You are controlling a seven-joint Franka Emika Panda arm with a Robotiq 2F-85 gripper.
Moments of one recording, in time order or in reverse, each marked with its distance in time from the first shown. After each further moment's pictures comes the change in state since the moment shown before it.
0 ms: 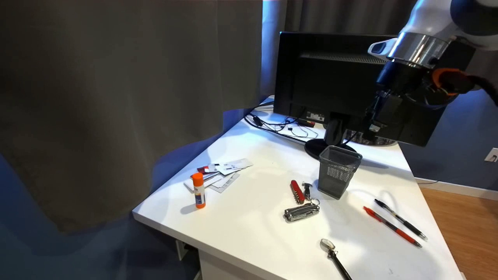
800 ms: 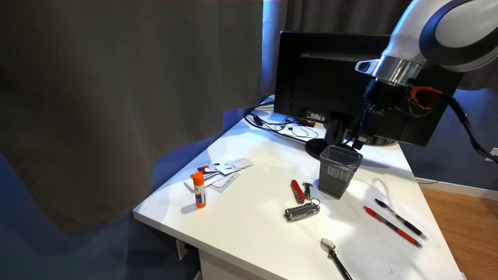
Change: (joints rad) arm 0.000 0.159 -0.031 0.135 -0.114 0.003 0.000
